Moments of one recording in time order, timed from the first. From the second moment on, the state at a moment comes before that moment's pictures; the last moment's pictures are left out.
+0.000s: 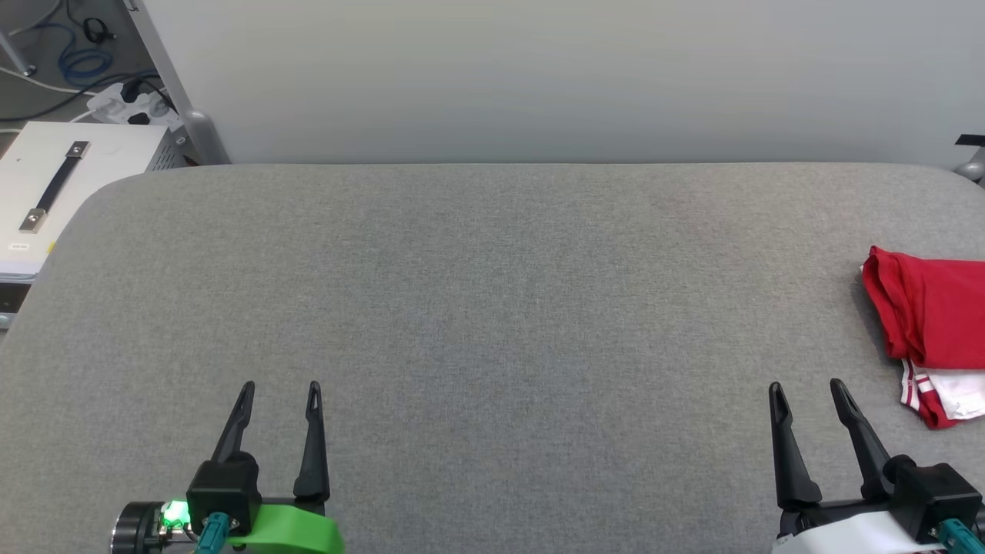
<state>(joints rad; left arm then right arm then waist) 0.10 0.11 -0.04 0.04 -0.04 0.02 -0.26 0.15 -0.07 0.00 -0.06 0.15 0.13 -0.25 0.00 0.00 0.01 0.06</state>
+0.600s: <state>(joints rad) 0.11 0.10 -0.03 0.05 -0.04 0.00 -0.25 0.17 -0.07 0.00 -0.06 0.15 0.13 -0.25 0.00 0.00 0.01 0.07</state>
